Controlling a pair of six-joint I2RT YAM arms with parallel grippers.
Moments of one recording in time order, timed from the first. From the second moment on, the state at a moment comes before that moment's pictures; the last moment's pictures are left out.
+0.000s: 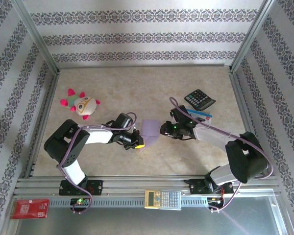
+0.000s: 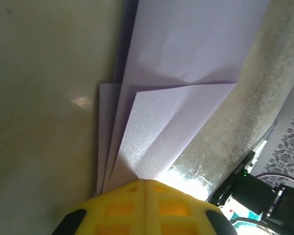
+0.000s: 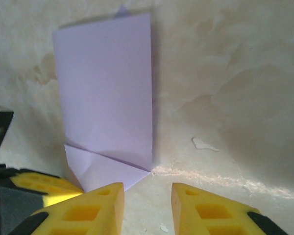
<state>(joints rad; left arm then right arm) -0.58 1.71 0.71 0.00 0.67 -0.95 0.51 1.46 0.73 -0.32 -0.33 0.78</state>
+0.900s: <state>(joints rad) -0.53 1.74 0.67 0.05 0.77 -0.89 0.55 1.63 0.70 -0.08 -0.48 0.89</state>
